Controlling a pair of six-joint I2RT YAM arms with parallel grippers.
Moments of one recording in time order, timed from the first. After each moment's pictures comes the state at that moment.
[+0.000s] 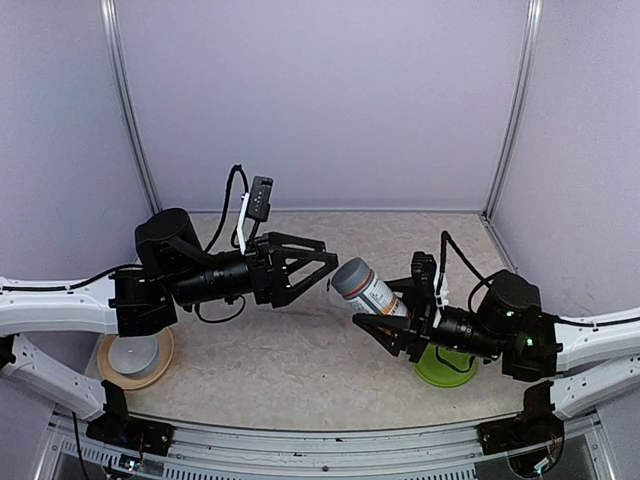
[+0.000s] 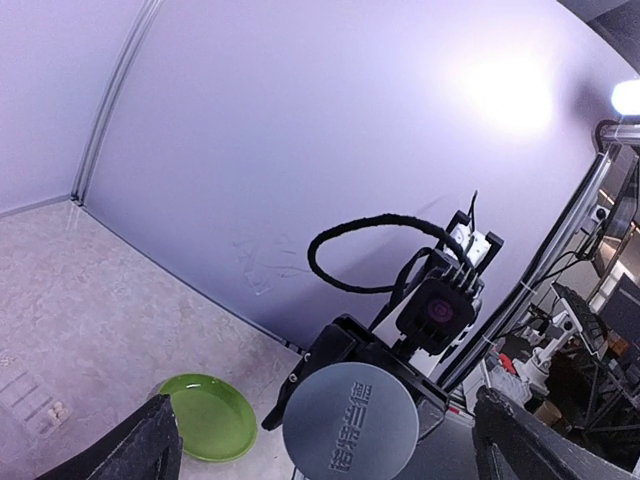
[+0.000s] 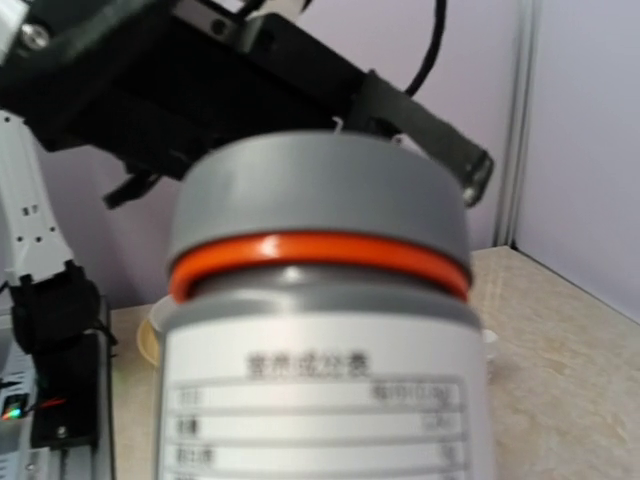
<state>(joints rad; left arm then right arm) -1.09 1.24 0.88 0.47 0.26 -0.53 1.23 0.99 0.52 0.55 0.00 -0.03</state>
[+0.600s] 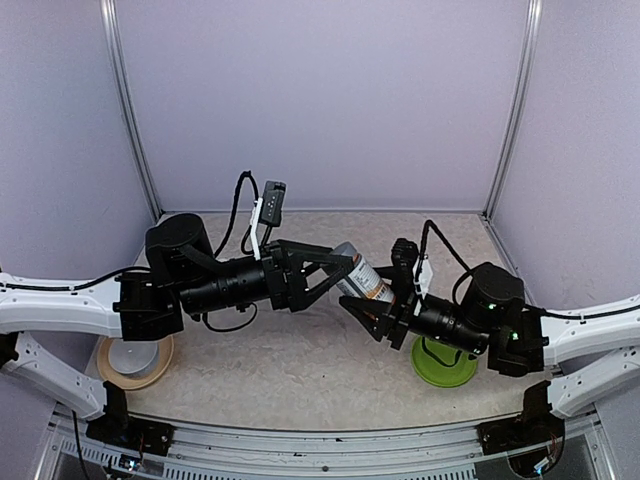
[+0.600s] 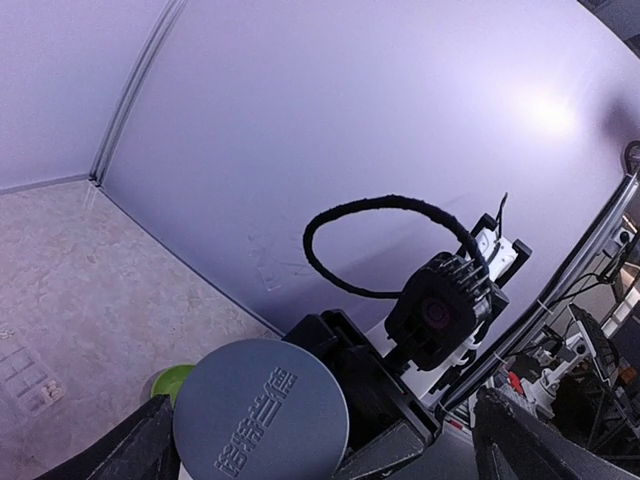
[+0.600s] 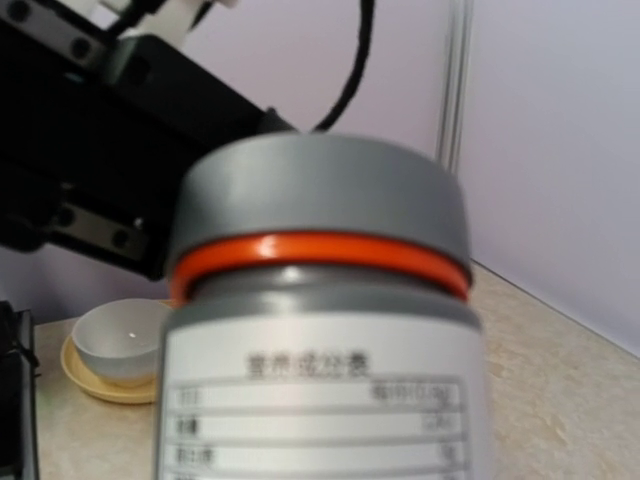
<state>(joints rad) -1.17 1.27 0.92 0.43 0.12 -0.58 1.23 1.11 0.60 0.58 0.13 -0.06</state>
